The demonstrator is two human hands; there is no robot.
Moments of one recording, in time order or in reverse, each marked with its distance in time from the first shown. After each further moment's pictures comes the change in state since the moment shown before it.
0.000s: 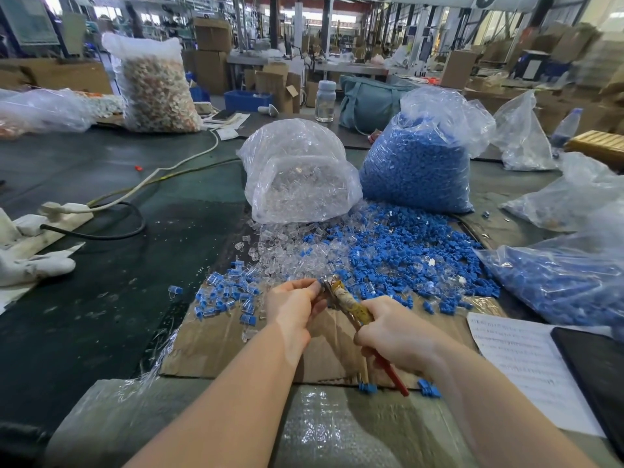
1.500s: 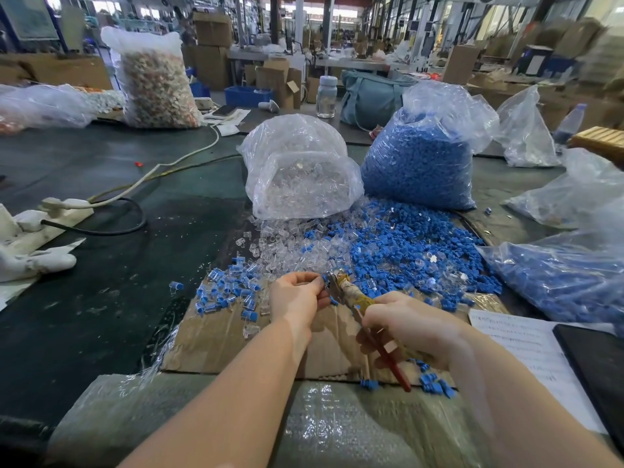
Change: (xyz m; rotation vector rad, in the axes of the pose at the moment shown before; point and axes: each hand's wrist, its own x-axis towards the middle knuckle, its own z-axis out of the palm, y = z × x) left_hand 0.007 -0.007 0.000 0.097 -0.053 0.130; right_hand -0.001 0.004 -0.011 0.242 -0.028 0.121
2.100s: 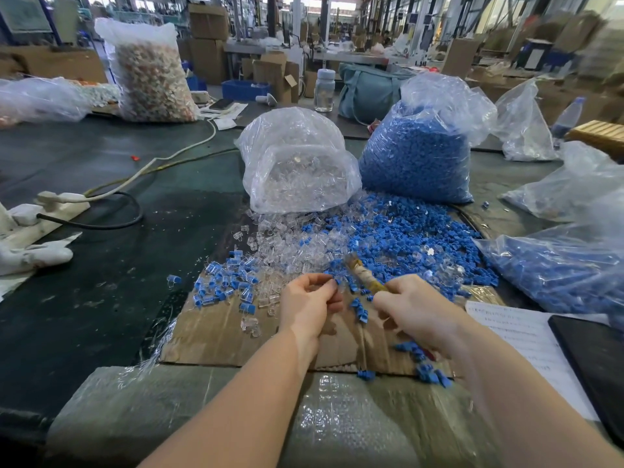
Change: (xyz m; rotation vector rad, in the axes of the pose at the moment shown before) left_hand -0.015 -0.020 -0.002 0.069 -0.142 -0.005; right_hand 0.005 0.009 -0.007 -0.238 0.264 -0.083
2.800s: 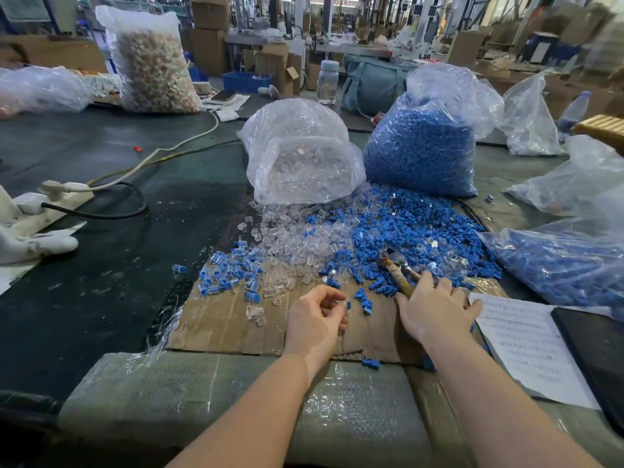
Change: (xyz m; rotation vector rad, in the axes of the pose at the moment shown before) left_hand -0.020 -0.028 -0.014 0.410 -0.098 0.313; right_hand 0.032 0.048 0.023 -0.658 0.355 0.326
